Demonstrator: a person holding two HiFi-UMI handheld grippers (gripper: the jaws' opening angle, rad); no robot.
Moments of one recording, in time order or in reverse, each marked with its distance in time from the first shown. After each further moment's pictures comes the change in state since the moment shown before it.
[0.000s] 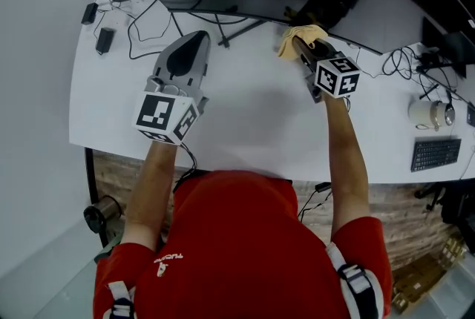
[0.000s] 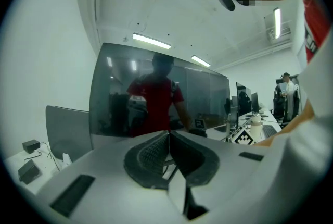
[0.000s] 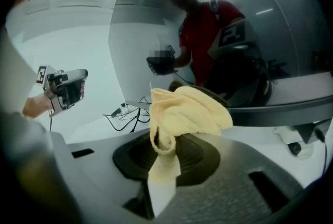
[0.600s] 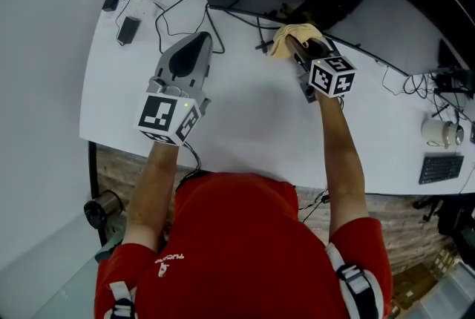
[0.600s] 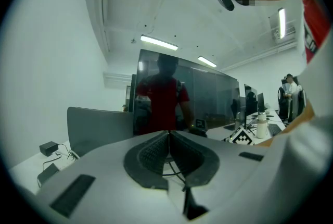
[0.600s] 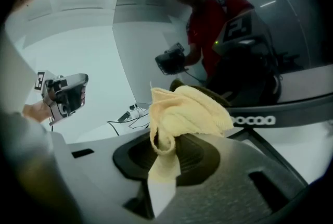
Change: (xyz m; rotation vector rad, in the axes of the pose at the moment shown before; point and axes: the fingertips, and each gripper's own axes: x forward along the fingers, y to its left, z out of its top) left arm -0.051 0.099 -0.009 -0.015 -0.003 0.060; right arm 0.102 0.094 0.013 0.015 -0.004 0.084
